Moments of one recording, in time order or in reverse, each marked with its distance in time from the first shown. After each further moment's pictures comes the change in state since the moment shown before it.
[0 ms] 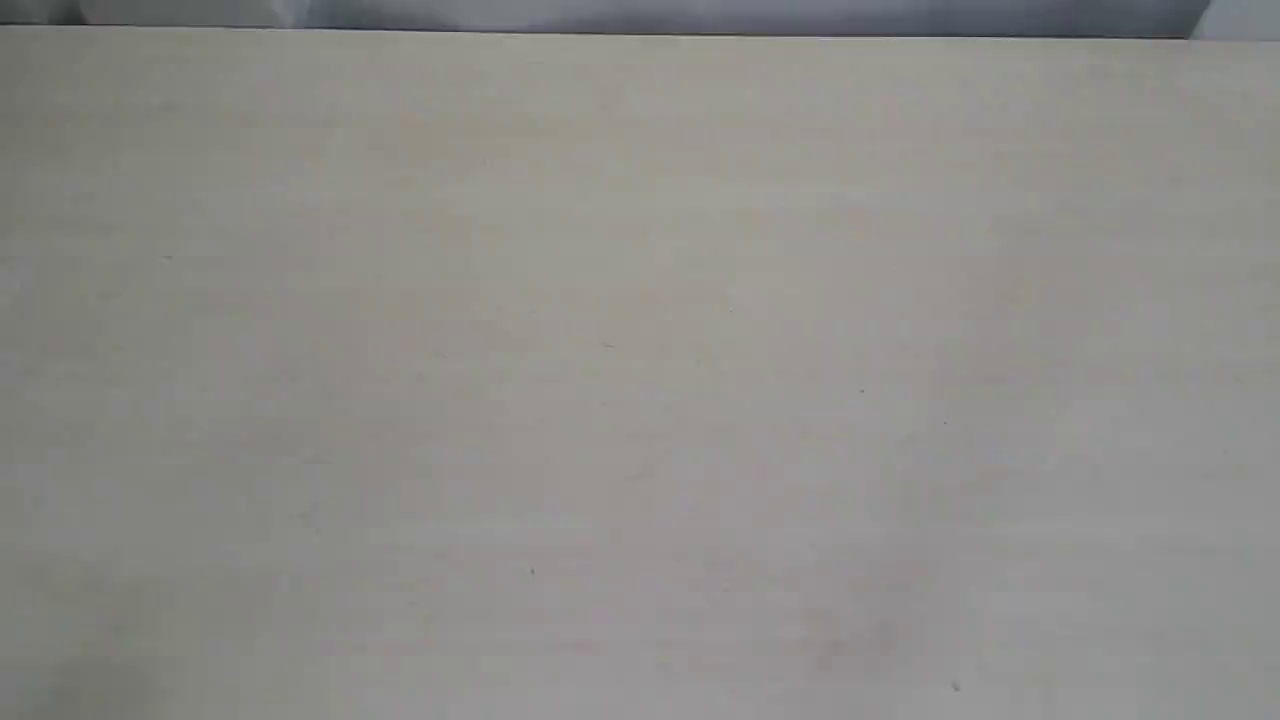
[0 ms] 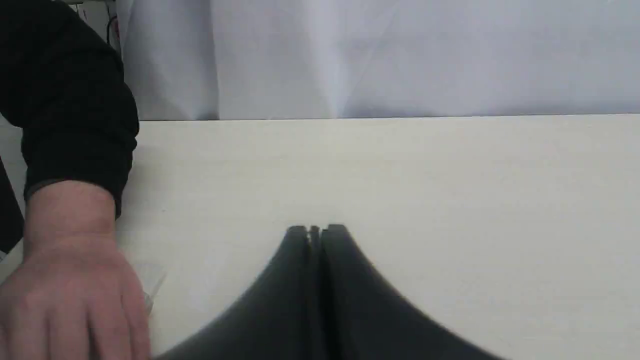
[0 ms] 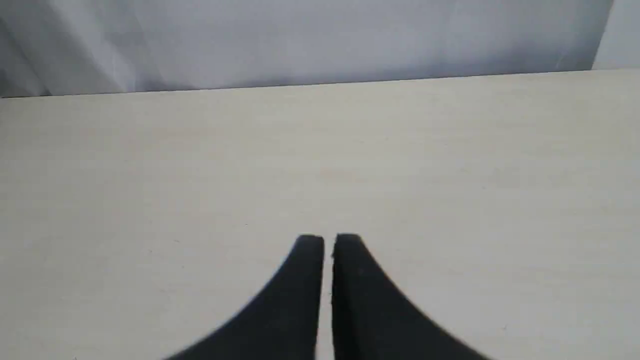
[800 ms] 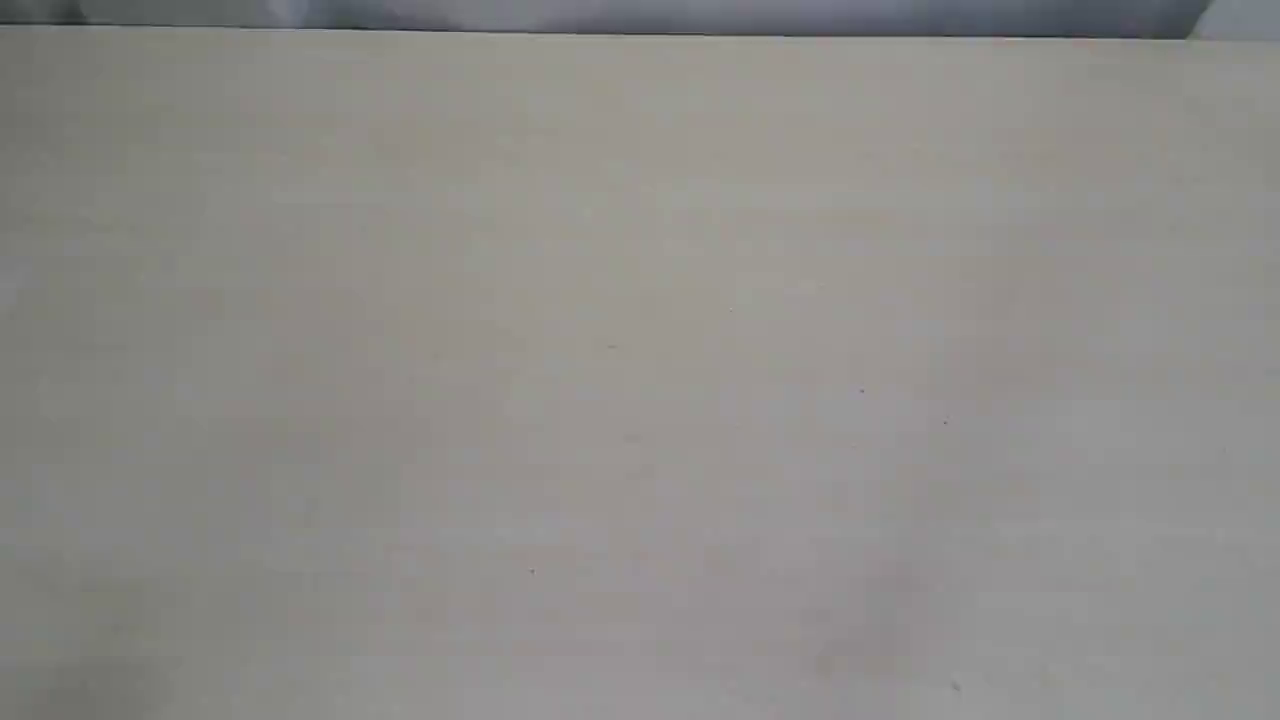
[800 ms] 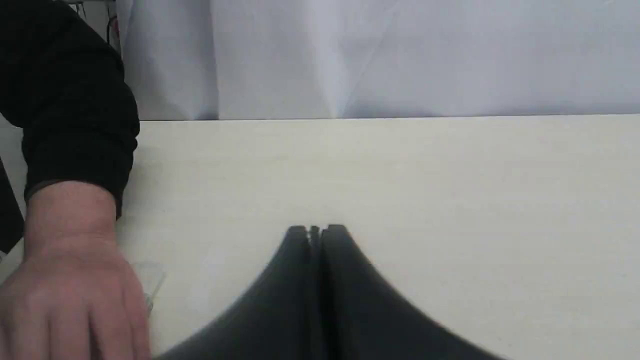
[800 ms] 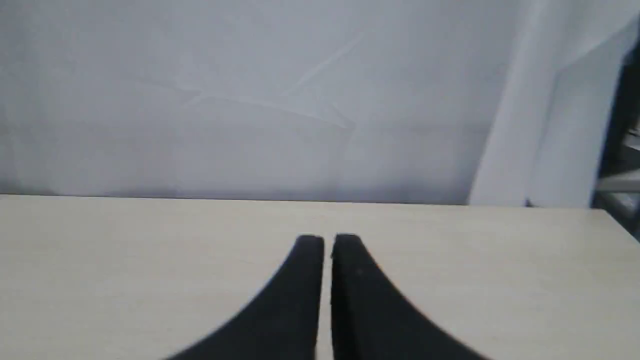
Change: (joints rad) left arm 0.000 0.000 0.000 0.000 0.000 0.000; right arm -0.420 -0.006 0.360 -0.129 -0.604 -0.019
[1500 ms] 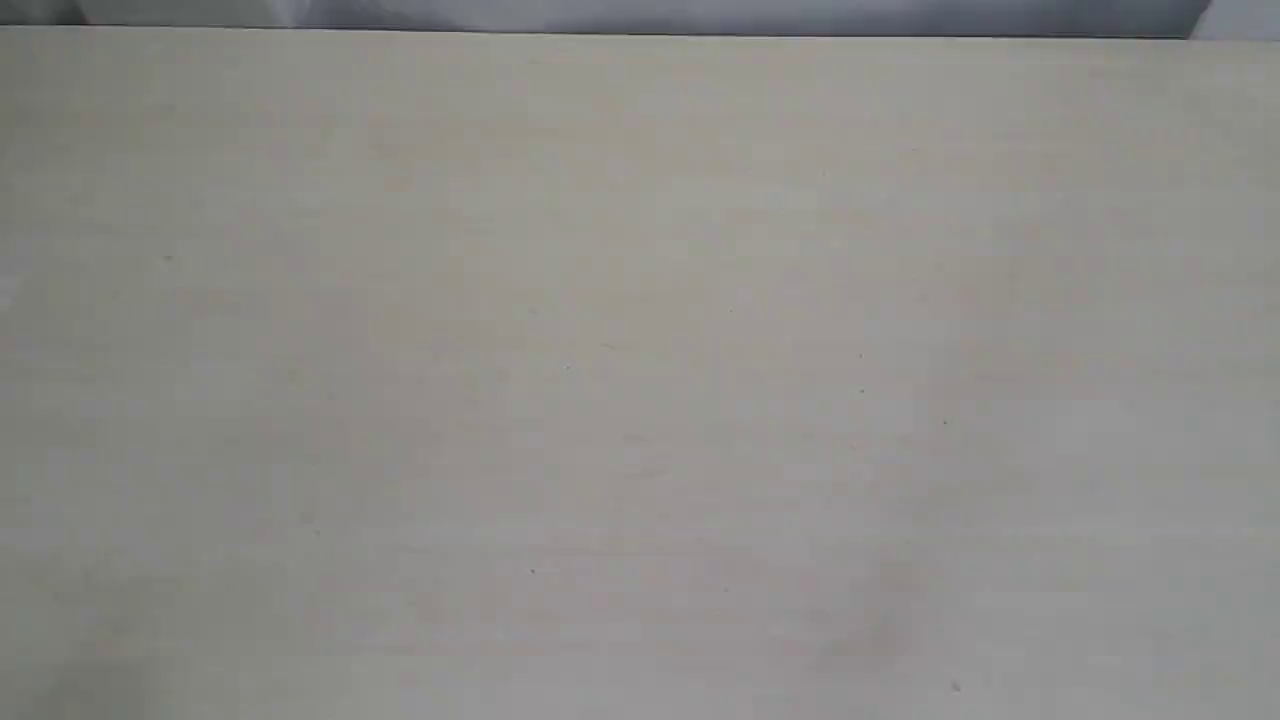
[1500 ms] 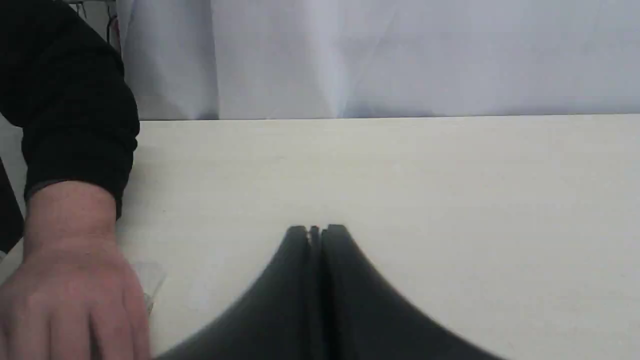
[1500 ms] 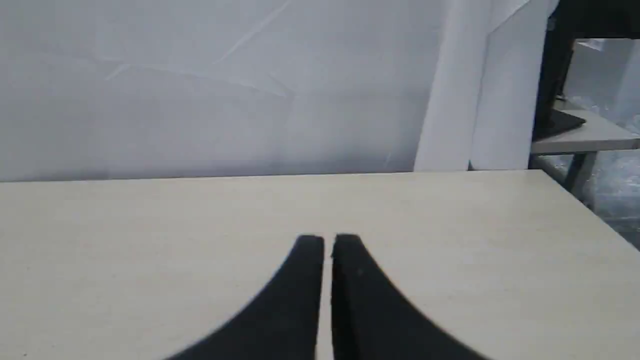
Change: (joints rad) left arm 0.000 0.000 0.000 0.000 0.000 0.000; right arm -0.154 0.000 0.116 0.057 -0.111 -0.051
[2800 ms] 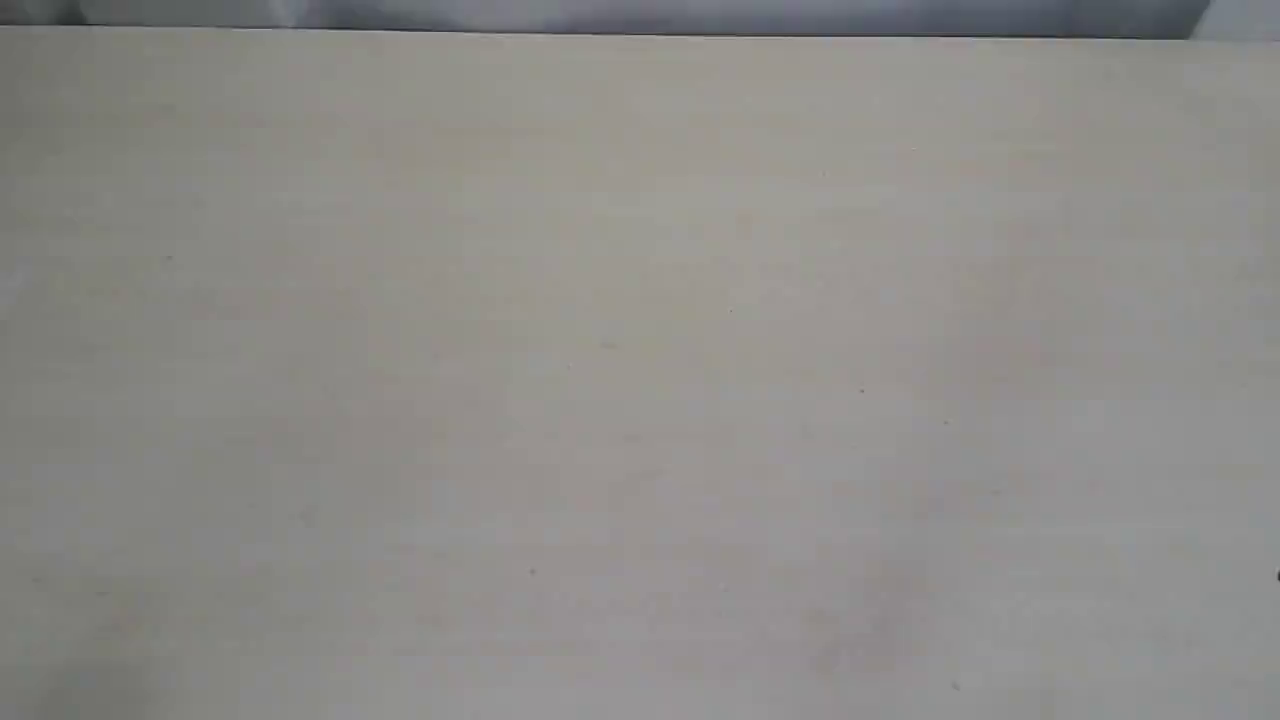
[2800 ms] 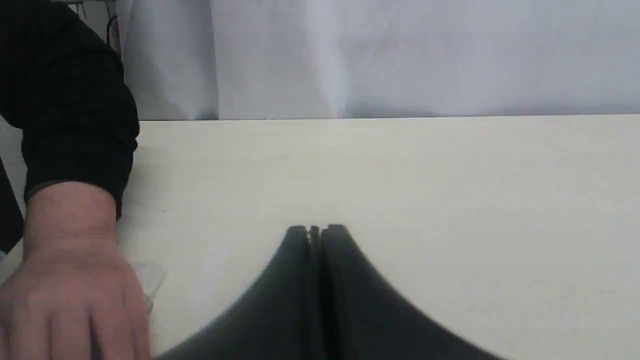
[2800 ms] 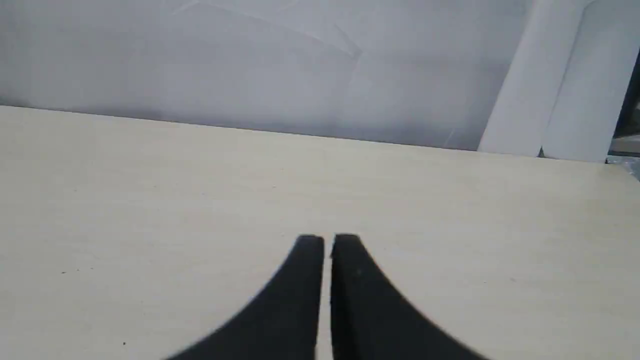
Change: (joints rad) left arm 0.000 0.000 0.000 0.000 0.000 0.000; right arm 0.000 -0.002 0.224 0.101 -0.229 -0.149
